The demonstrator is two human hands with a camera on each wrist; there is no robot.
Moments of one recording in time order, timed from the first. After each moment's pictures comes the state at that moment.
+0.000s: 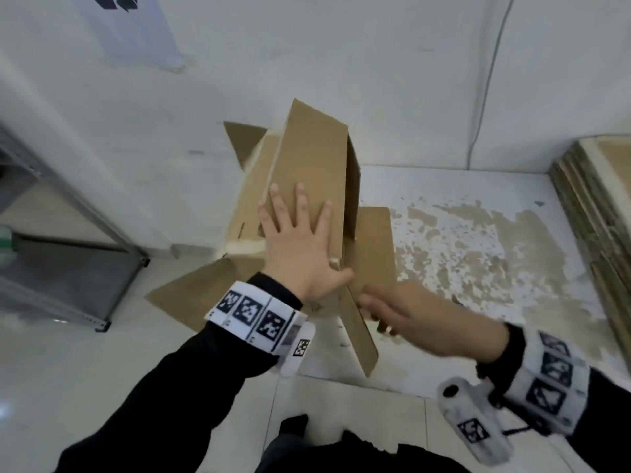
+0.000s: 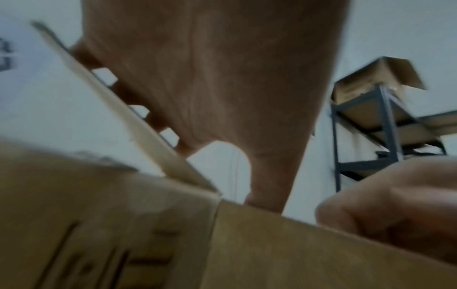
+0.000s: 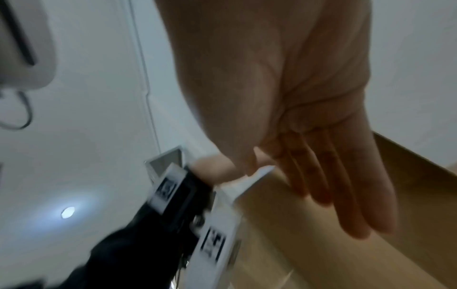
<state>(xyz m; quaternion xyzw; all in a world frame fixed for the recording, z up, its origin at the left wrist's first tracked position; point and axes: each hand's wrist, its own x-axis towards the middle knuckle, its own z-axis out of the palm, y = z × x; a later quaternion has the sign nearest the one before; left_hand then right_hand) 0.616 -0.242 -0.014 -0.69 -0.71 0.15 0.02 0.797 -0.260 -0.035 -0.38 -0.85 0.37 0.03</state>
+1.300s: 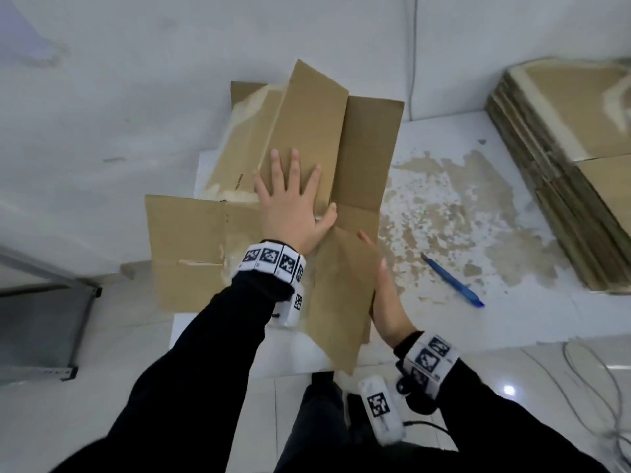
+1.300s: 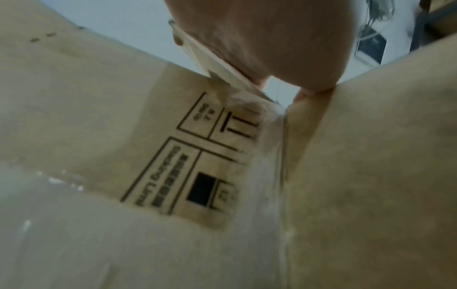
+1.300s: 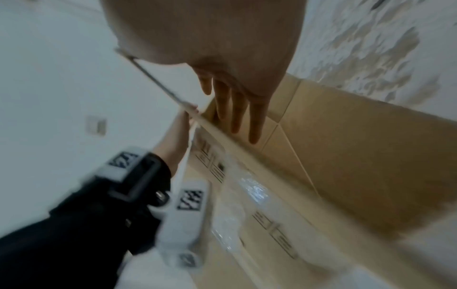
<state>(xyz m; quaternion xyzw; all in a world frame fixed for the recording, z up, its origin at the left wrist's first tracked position) 0.634 -0.142 -0.094 -0.77 -0.63 0.01 0.08 0.774 -0.268 -0.144 -0.45 -0.45 0.58 0.51</state>
